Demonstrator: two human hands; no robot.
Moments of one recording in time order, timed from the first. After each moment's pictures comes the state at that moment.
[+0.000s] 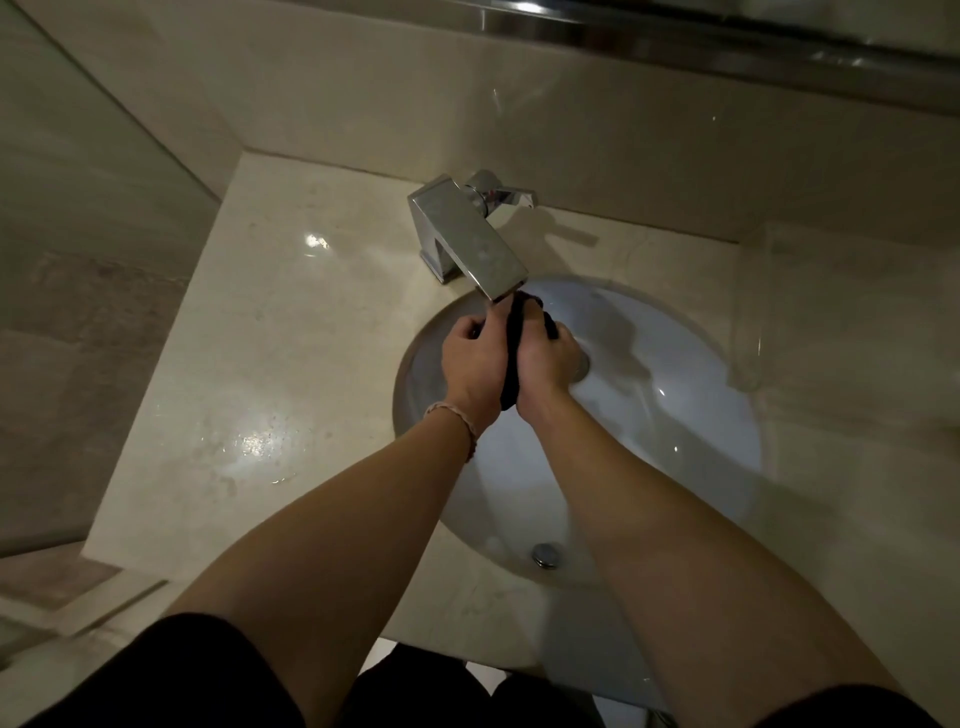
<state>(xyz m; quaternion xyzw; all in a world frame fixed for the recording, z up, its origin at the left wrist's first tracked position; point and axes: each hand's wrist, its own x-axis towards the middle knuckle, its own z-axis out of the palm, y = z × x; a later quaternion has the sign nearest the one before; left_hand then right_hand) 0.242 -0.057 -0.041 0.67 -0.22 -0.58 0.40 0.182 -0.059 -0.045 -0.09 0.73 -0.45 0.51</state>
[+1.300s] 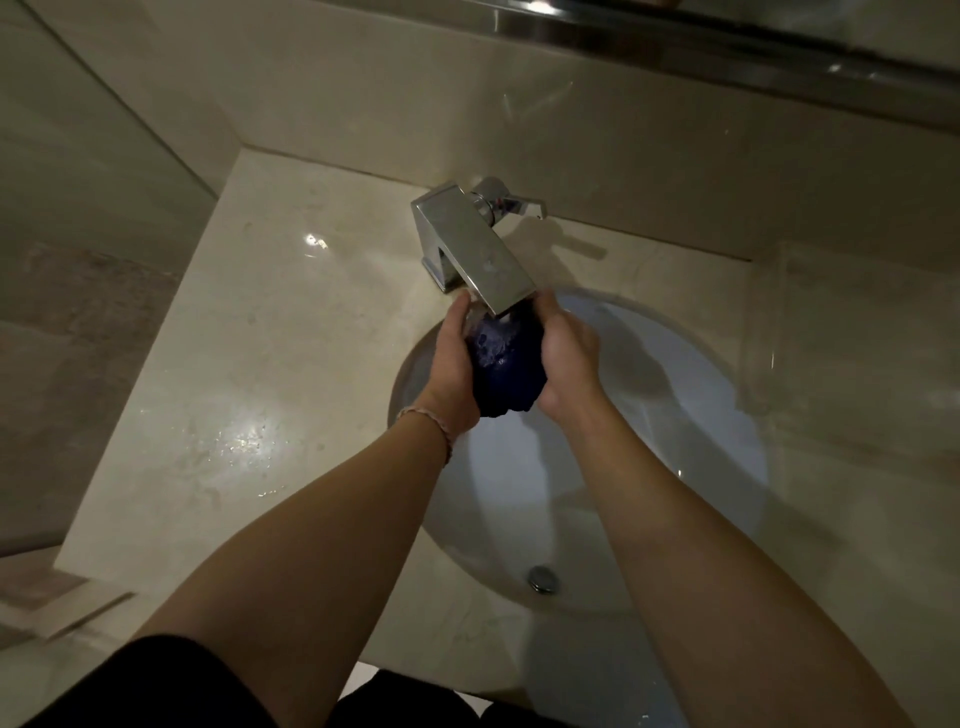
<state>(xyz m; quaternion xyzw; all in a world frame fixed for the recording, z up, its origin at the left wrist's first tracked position) 0.262 -0.076 -0.037 0.56 -0.03 -0.75 0.37 0.161 -0.079 -0.045 -0.13 0.70 -0.42 0.57</state>
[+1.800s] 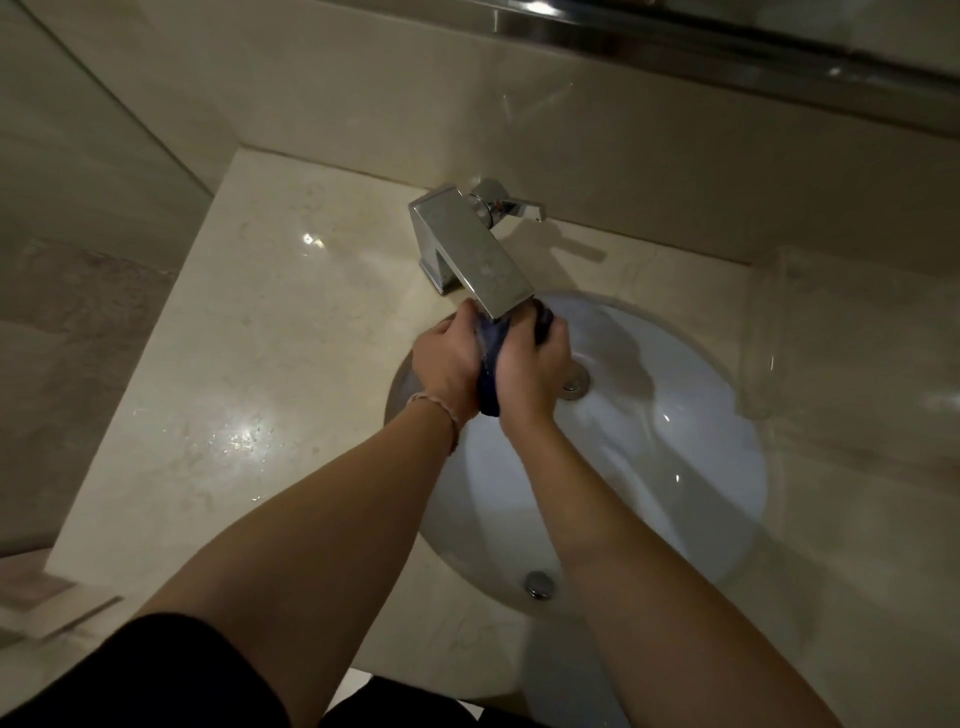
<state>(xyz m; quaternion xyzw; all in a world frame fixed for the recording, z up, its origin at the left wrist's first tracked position) 0.262 -0.087 -0.052 0.70 -0.15 -0.58 0.39 0.200 -0.065 -0.030 -0.20 0.74 -0.49 0.43</state>
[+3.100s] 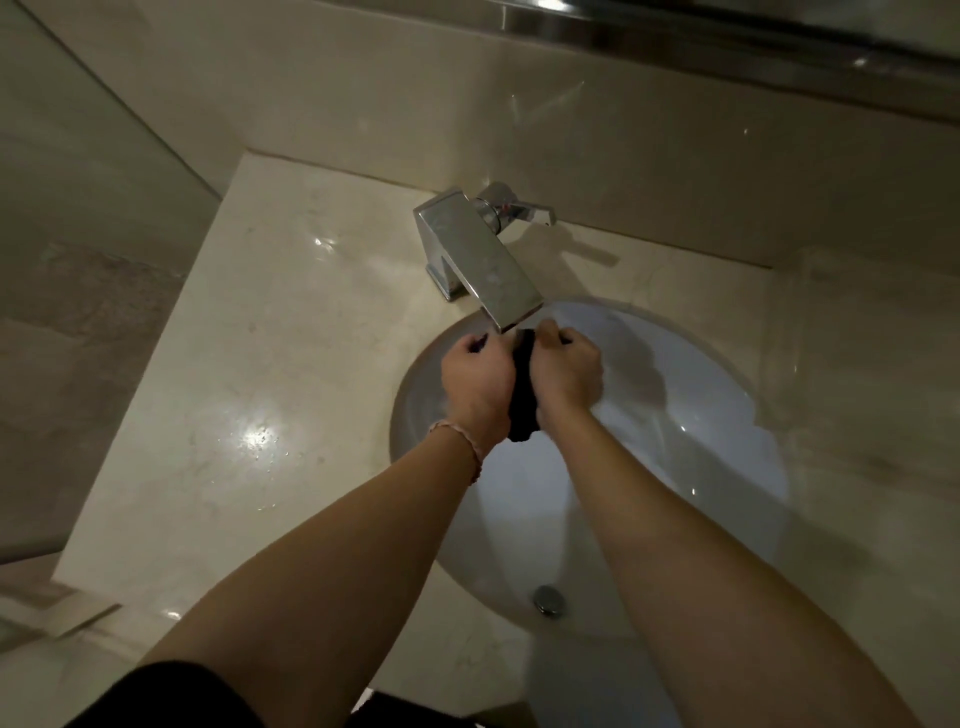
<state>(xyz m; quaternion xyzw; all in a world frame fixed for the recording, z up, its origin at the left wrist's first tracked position) 0.239 -0.079 -0.060 0.71 -0.15 -0.56 0.39 0.170 -0.082 -0.049 -0.24 0.83 -0.33 0.38</state>
